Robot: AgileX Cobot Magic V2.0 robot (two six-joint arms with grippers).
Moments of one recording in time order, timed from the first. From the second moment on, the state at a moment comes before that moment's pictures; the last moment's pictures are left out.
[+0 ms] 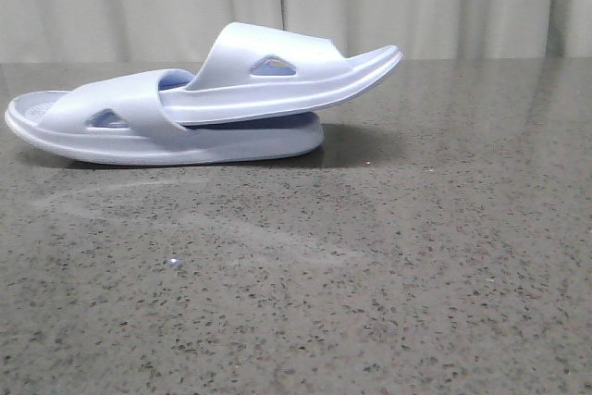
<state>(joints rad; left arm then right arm) -0.47 0.29 -0.21 -1.30 -0.16 1.16 0.32 0.31 -0.15 1.44 -0.03 -1.18</state>
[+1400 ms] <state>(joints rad) -0.02 0.16 -0.02 -0.20 0.09 0.13 0.32 0.31 -0.15 1.44 -0.02 -1.18</state>
